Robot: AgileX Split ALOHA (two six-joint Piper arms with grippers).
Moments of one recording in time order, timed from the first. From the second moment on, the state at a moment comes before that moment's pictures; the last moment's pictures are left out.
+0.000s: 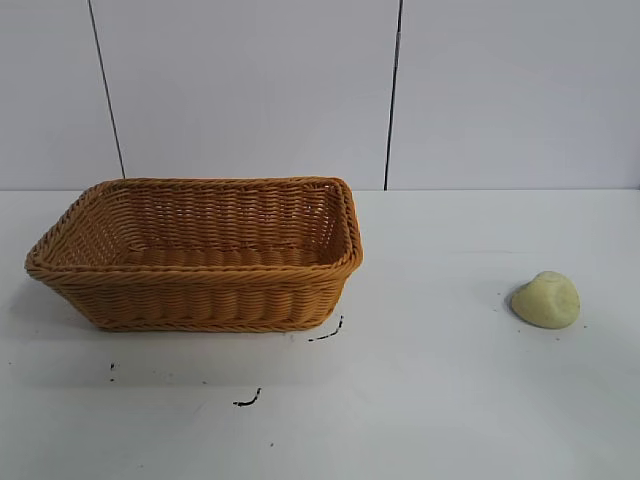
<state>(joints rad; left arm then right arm) 0.00 -0.01 -0.50 0.00 1.07 0.08 -0.01 0.00 -0.49 0.07 1.03 -0.06</state>
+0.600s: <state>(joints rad) 0.00 -0.01 -0.50 0.00 1.07 0.08 -0.01 0.07 -0.53 0.07 1.03 -0.06</state>
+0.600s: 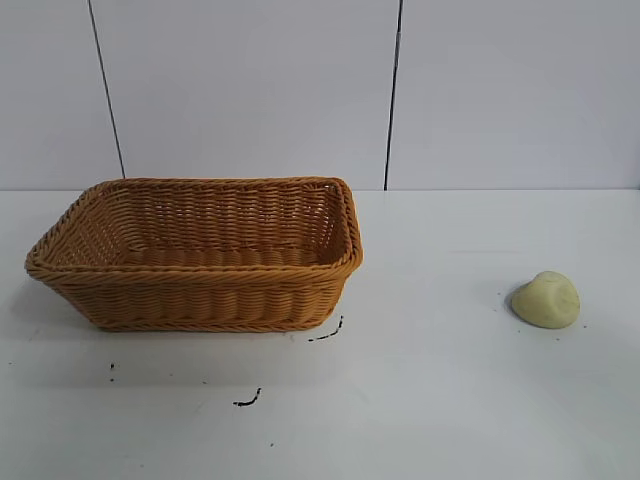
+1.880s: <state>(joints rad) 0.00 -0.01 -0.50 0.00 1.07 0.08 0.00 1.77 -1.39 0.07 1.02 -0.07</state>
